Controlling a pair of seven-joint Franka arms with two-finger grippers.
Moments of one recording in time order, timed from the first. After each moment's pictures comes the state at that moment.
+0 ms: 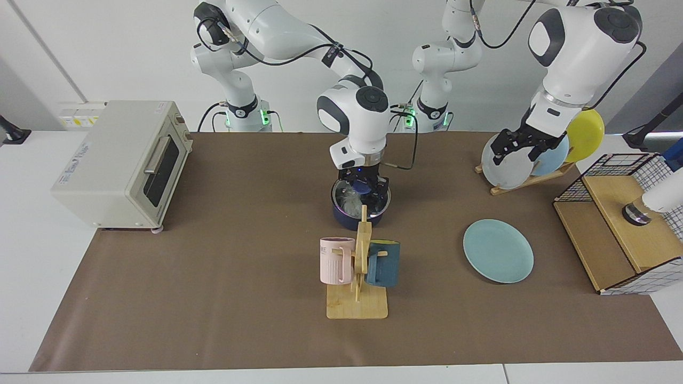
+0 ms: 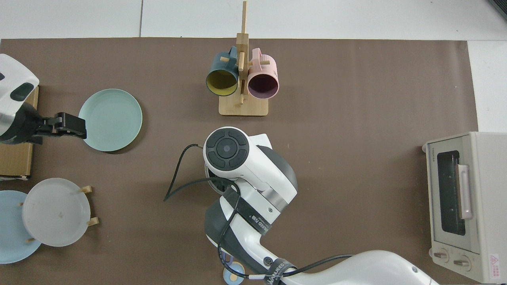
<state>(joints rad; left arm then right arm) 0.15 0.04 -0.18 -1.62 0.00 1.64 -0.11 0.35 0.48 0.40 -1.56 -0.19 2.01 1.30</state>
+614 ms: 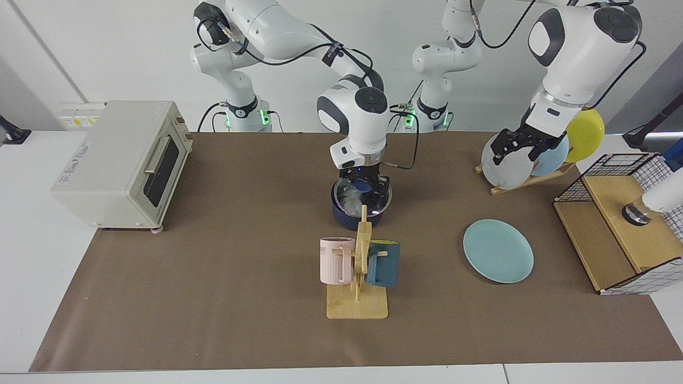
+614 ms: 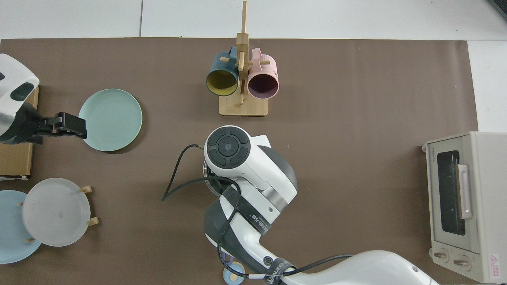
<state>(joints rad) 0.15 0.04 -0.18 -1.62 0.00 1.64 -0.11 0.35 0.48 0.40 -1.56 -0.16 2.00 1.30</state>
